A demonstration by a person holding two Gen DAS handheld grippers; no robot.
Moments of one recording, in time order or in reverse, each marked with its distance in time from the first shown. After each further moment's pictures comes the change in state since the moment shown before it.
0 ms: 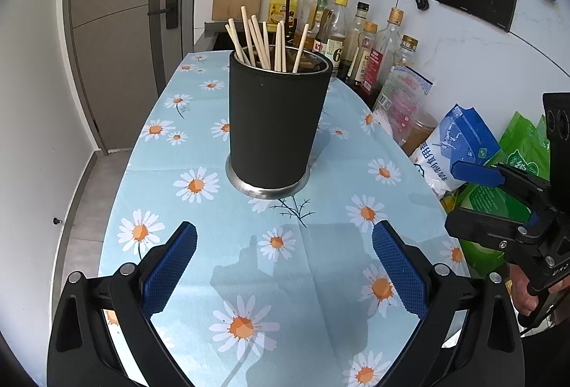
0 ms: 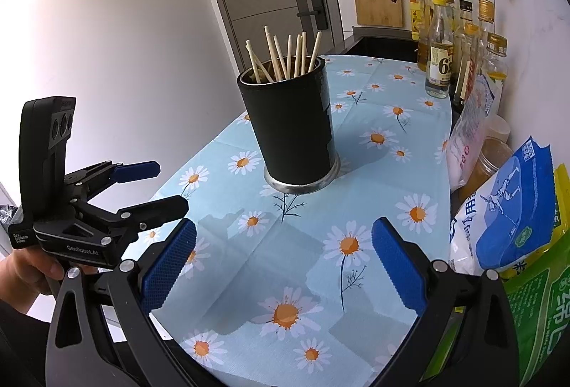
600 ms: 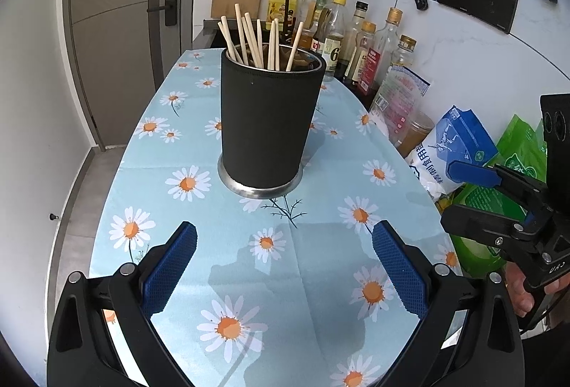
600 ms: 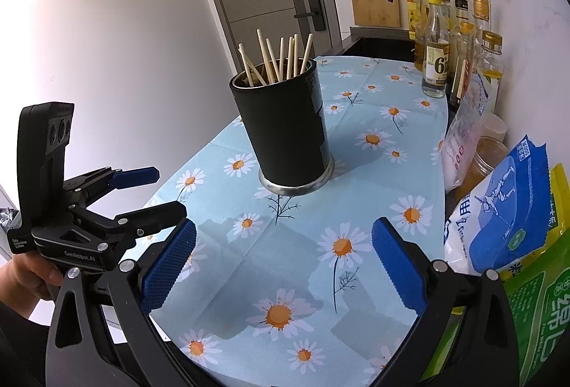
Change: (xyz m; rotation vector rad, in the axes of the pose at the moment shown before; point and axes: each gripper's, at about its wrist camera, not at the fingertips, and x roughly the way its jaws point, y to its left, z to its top) left arm 0.003 -0.006 0.001 -0.016 0.007 -0.012; right arm -0.001 -0.011 0.000 0.013 -0.002 0.000
